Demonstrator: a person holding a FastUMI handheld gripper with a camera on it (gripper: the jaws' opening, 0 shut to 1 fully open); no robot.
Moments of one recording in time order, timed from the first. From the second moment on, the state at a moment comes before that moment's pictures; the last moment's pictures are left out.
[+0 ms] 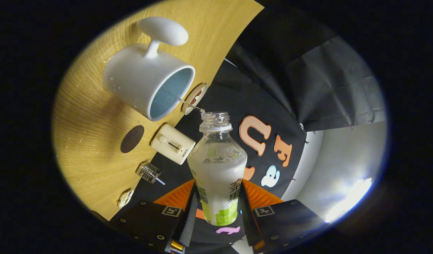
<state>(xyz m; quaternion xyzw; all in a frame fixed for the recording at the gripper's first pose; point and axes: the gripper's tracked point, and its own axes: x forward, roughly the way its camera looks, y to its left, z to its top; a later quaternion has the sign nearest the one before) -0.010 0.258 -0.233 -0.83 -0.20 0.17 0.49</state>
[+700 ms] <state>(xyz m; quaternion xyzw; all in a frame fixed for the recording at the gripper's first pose) -0.014 0.243 -0.292 -0.78 -0.09 0.22 0.58</state>
